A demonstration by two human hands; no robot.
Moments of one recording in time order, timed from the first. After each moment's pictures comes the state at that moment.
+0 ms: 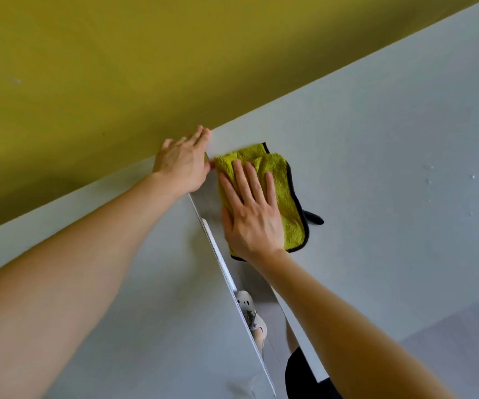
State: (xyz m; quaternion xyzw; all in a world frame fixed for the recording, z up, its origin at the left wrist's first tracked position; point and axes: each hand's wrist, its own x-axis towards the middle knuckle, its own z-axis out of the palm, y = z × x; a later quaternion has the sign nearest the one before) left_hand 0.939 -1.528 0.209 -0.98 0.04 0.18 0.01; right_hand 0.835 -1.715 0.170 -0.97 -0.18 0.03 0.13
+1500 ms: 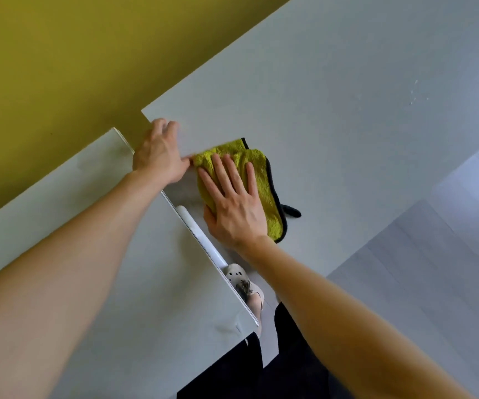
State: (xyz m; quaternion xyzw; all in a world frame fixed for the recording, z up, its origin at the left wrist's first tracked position) left_hand 0.884 -1.593 0.219 -0.98 -0.02 0.18 -0.06; right_hand 0.760 -1.757 0.167 -0.98 -0.14 0.05 0.12
